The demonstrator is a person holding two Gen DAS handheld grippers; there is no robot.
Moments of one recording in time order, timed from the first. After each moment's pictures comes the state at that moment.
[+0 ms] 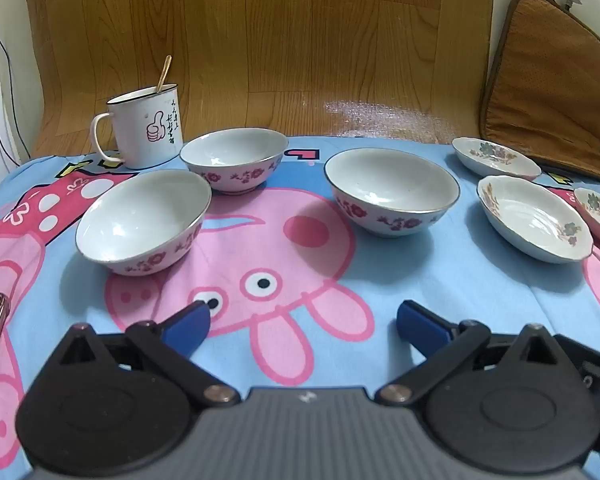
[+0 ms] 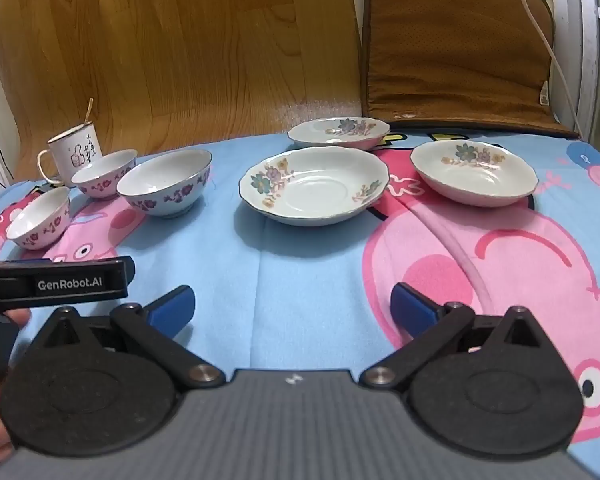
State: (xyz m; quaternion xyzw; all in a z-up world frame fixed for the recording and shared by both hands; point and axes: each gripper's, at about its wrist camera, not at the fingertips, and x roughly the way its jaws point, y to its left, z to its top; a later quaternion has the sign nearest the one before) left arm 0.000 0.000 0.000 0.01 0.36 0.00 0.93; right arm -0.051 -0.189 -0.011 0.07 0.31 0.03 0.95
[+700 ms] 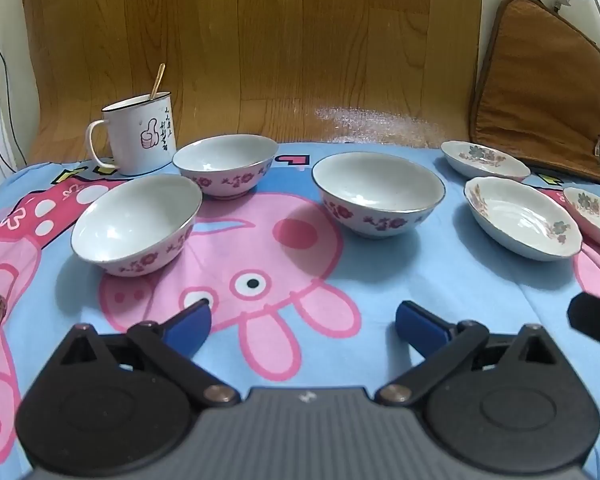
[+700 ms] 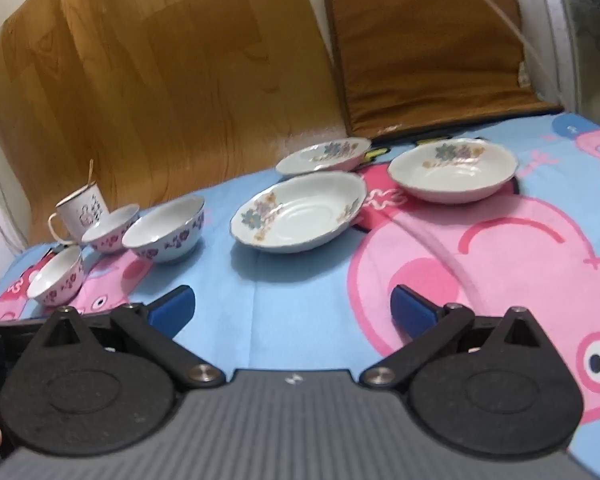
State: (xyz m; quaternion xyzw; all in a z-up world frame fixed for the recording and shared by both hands) left arm -0.006 -0.003 0.003 0.01 0.34 -0.01 0.94; right arm -0.068 -0.202 -0.007 0.16 0.25 0.01 0.95
